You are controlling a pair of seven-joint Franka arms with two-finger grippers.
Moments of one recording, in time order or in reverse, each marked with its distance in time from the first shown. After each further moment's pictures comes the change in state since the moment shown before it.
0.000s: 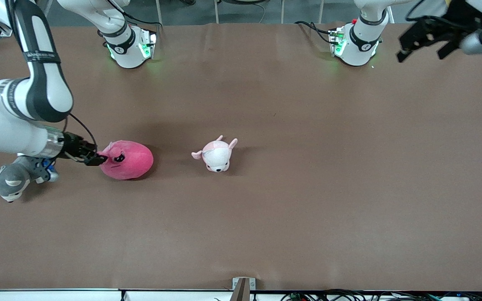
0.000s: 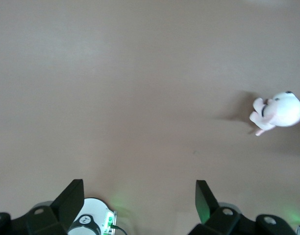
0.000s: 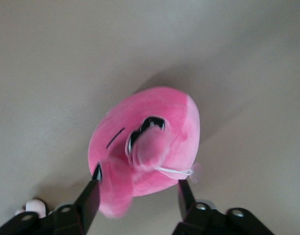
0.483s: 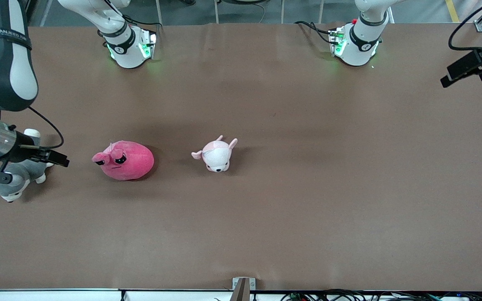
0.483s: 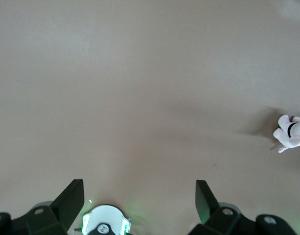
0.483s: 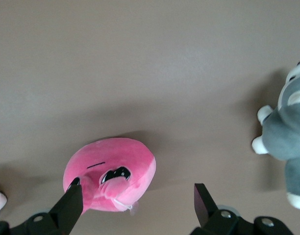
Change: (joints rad) left arm 0.137 0.063 0.000 -0.010 0.029 0.034 0.141; right arm -0.029 -0.005 0.010 0.238 -0.181 -0.108 -0.366
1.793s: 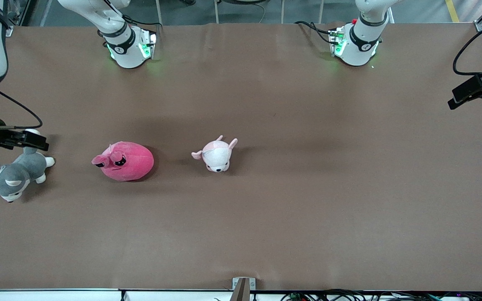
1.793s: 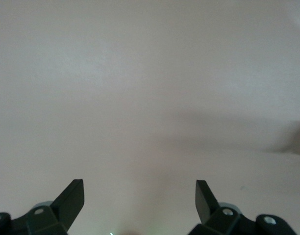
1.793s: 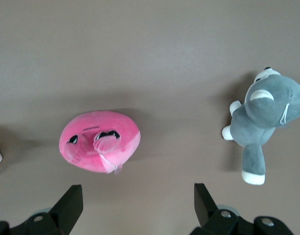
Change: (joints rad) left arm 0.055 -0.072 -0.005 -0.205 0.055 0.218 0.135; right arm -0.003 -0.019 0.002 0.180 -0.052 -0.268 -0.084
